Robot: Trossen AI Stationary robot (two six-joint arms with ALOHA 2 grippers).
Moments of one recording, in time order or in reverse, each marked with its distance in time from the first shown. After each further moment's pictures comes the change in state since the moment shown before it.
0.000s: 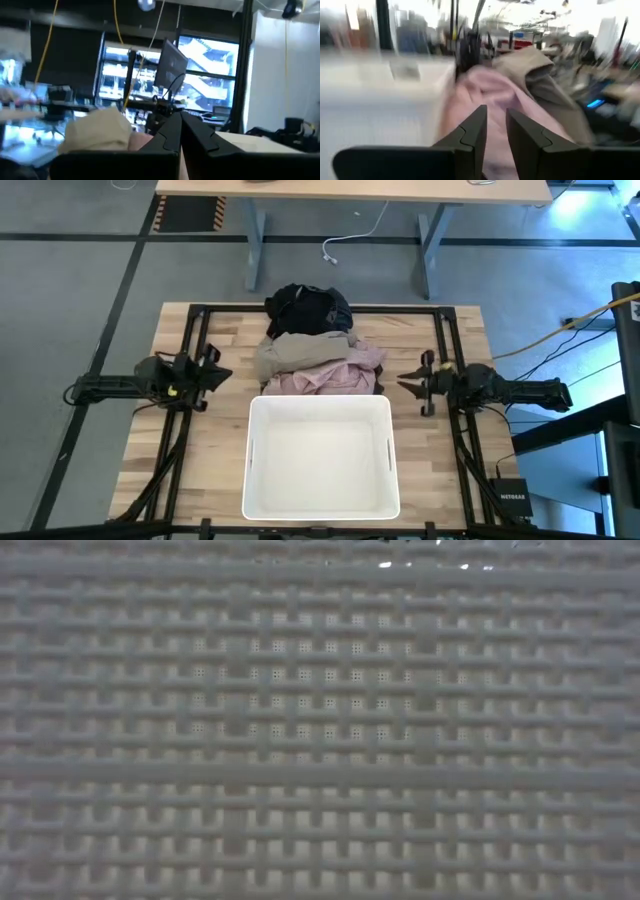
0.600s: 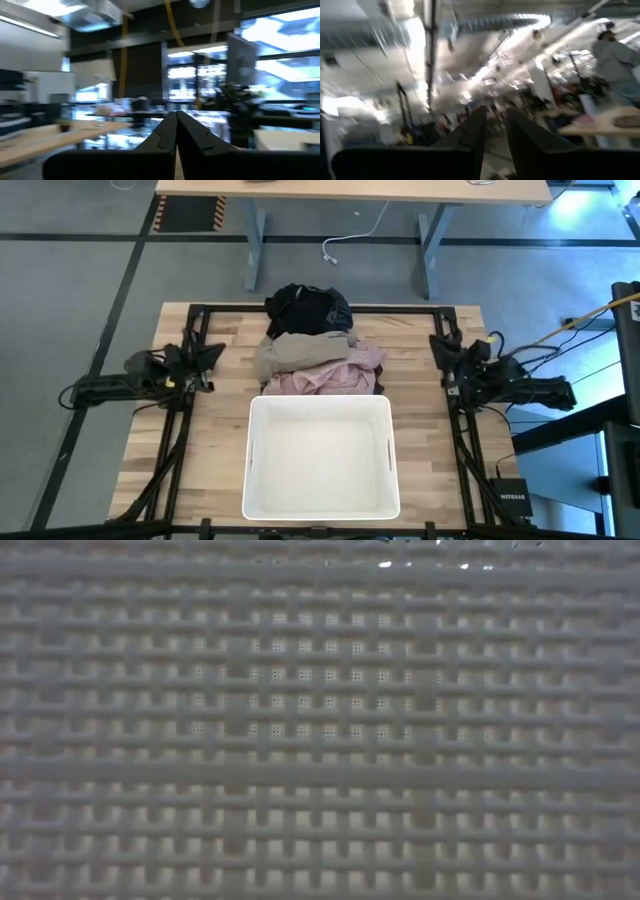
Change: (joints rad) left arm 0.059 0.002 0.129 -0.126 -0.330 0.281; right arm -0.001 0.109 0.148 0.342 0.339 0.104
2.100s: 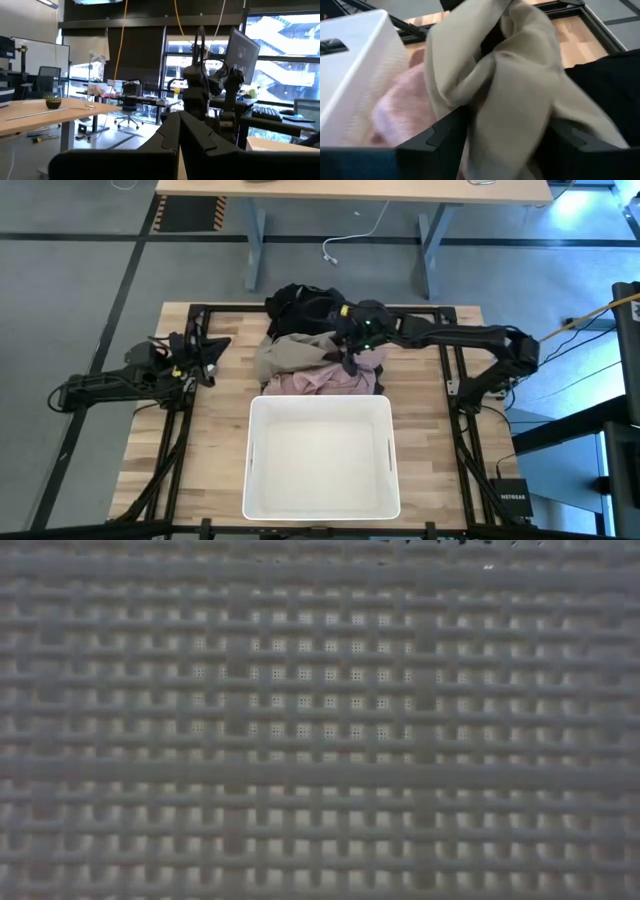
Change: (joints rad) left arm 0.084 0.197 0.127 -0.044 0.123 -0.209; right arm -0.317 1.424 0.977 -0.631 -0.759 -0.116
